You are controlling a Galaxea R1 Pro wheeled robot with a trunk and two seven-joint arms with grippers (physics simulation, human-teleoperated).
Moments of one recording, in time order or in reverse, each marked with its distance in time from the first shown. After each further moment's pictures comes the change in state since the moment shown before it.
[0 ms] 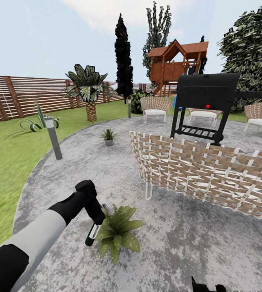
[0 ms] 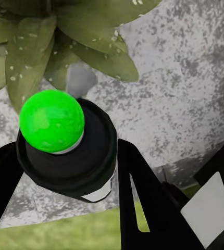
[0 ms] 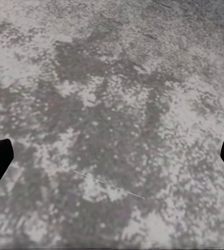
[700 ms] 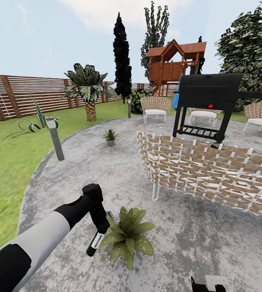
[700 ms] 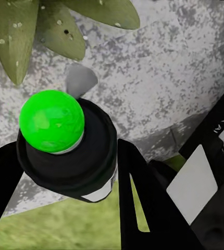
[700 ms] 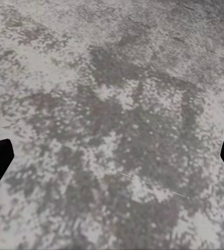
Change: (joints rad) left arm 0.001 -0.017 -0.143 -0.003 -0.001 -0.007 -0.126; right arm 0.000 0.003 0.000 0.001 0.000 0.000 0.001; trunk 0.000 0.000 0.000
